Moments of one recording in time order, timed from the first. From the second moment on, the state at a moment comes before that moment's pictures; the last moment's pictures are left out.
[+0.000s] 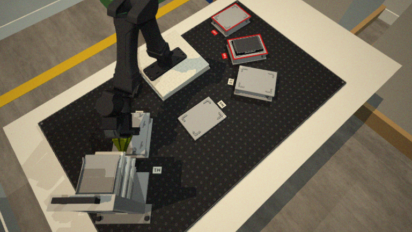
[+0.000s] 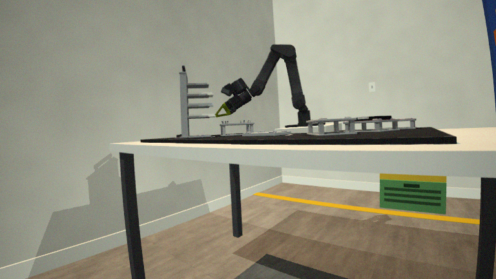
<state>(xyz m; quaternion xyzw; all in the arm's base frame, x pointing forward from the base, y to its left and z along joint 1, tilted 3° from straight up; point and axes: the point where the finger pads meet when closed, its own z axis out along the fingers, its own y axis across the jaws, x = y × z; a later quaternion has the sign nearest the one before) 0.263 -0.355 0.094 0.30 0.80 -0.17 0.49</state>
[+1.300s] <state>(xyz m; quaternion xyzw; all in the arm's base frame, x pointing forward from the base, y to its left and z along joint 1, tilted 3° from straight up) 0.269 -0.361 0.094 0.30 0.80 -0.17 0.49</state>
